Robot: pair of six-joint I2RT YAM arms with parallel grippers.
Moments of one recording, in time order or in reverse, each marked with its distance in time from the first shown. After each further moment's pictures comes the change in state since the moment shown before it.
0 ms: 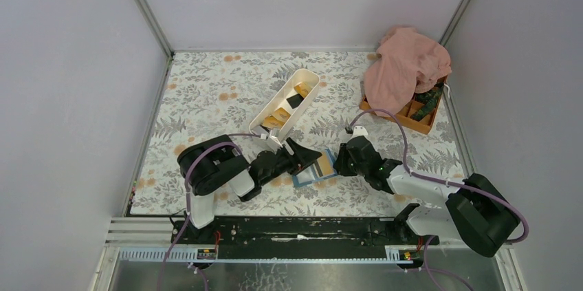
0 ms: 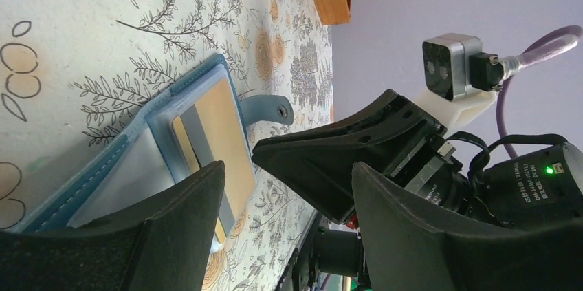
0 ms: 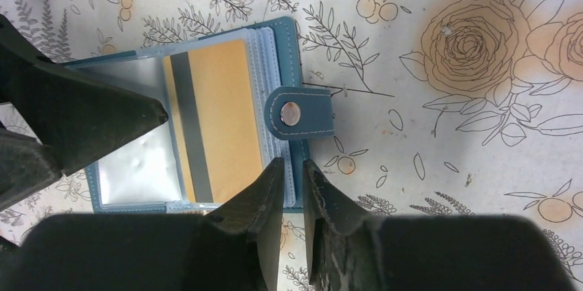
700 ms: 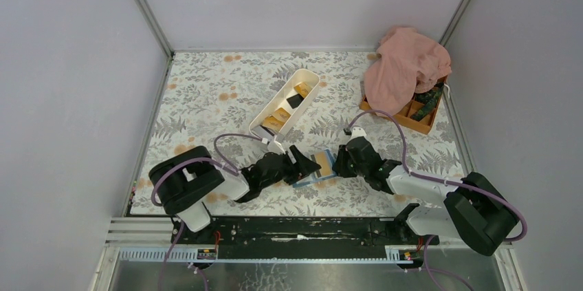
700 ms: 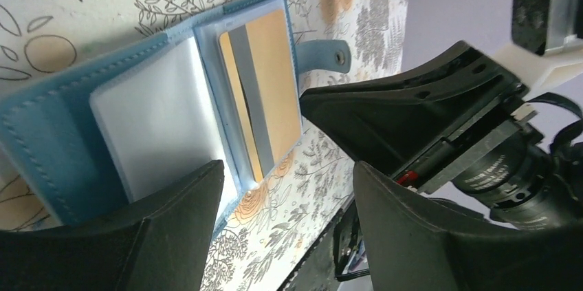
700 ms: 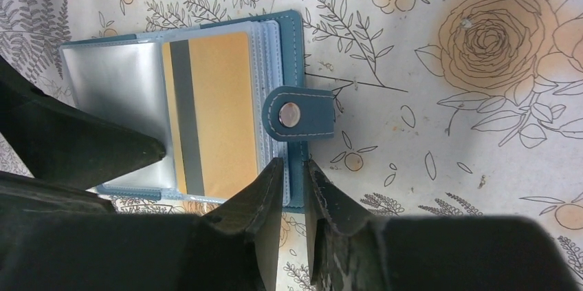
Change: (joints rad) left arm -0.068 -0.240 -0.003 -0.448 -0.027 0.060; right arm 0.000 0.026 -0.001 0.011 -0.034 -0.023
